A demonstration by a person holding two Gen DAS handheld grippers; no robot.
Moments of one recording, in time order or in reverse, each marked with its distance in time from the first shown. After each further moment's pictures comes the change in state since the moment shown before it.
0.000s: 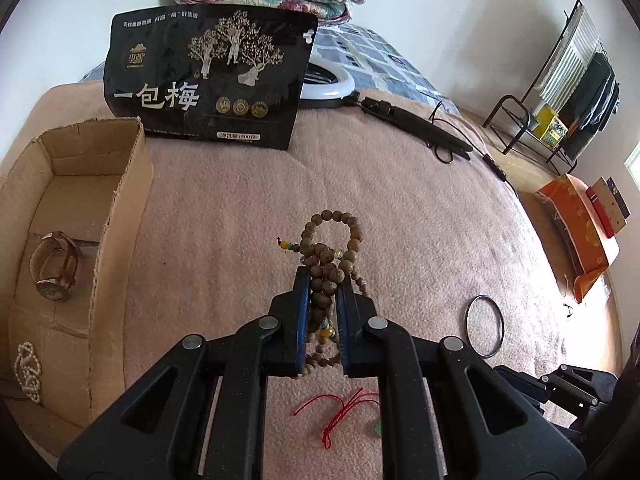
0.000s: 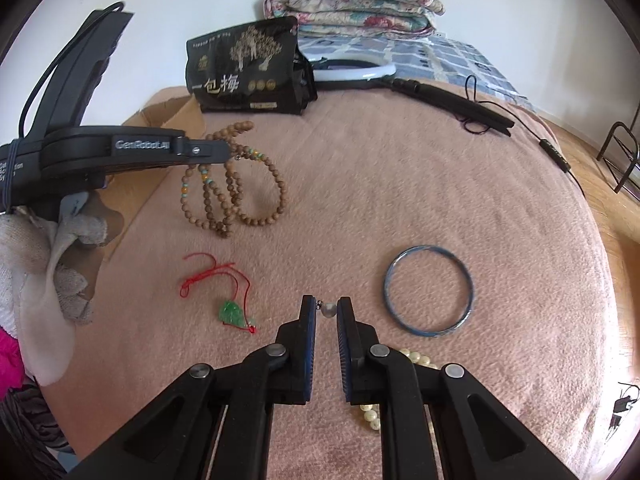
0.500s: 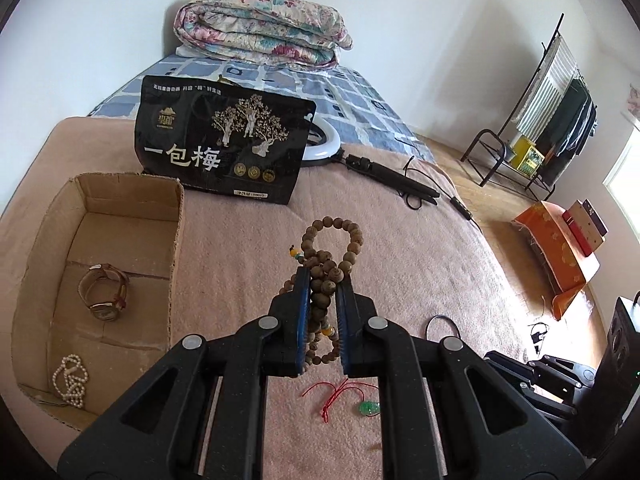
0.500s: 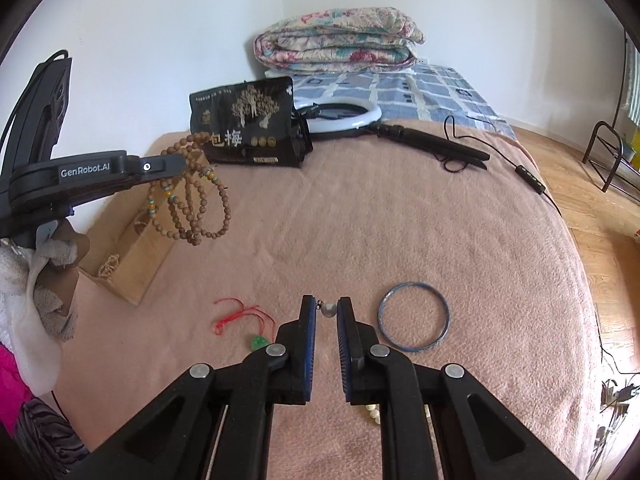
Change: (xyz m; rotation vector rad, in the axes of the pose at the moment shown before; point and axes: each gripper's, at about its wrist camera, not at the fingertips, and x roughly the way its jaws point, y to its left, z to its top) left arm -0.085 0.016 0.016 -0.010 -0.126 -0.070; right arm -0.052 0.009 0.019 0.059 -0.114 -0.005
